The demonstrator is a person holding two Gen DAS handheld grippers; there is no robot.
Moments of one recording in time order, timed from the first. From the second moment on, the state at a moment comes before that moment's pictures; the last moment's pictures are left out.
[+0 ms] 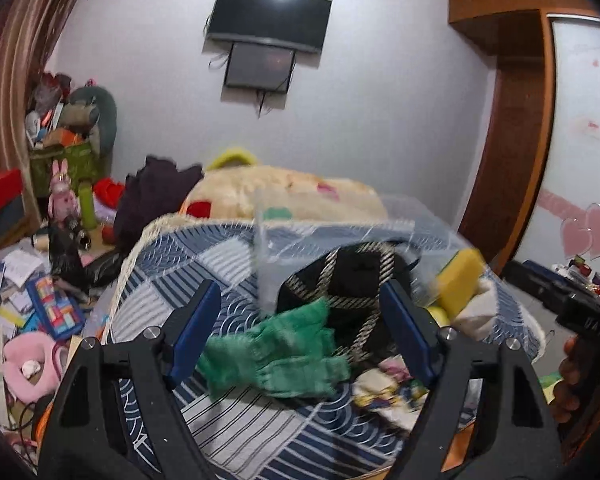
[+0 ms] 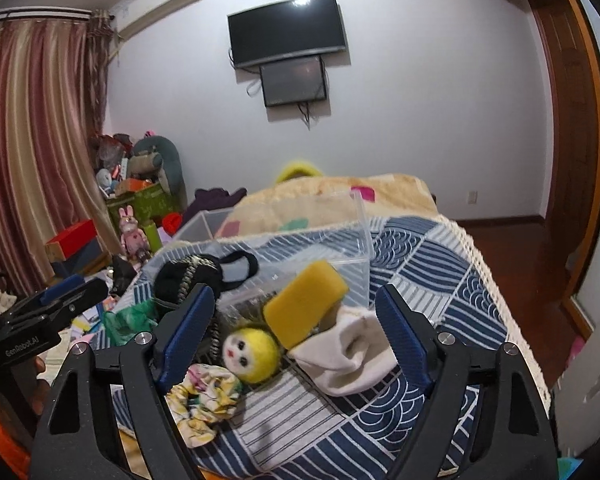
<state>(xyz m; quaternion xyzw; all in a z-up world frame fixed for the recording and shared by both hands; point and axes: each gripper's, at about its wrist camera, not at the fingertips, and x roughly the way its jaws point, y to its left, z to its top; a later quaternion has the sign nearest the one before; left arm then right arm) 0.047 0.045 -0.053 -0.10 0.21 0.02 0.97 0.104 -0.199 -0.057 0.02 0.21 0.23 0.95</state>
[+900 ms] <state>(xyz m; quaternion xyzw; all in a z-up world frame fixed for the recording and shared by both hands) 0.063 0.051 -0.098 -0.07 0.28 0.00 0.96 0.137 -0.190 -0.074 0.02 0.26 0.22 0.94</state>
